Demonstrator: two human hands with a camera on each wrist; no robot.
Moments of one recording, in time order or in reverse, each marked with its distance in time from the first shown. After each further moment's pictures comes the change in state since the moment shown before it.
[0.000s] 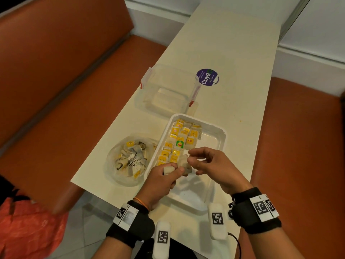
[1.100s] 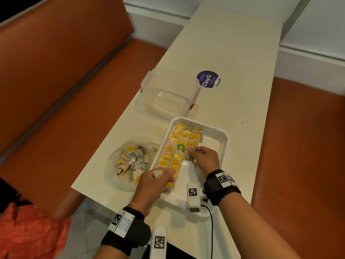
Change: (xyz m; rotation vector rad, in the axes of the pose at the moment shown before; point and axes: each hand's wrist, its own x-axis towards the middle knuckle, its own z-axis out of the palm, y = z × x) left_hand 0.007 -0.006 -0.015 -0.008 0.225 -0.102; right_hand 0.110 0.072 0.022 0.009 0.426 0.191
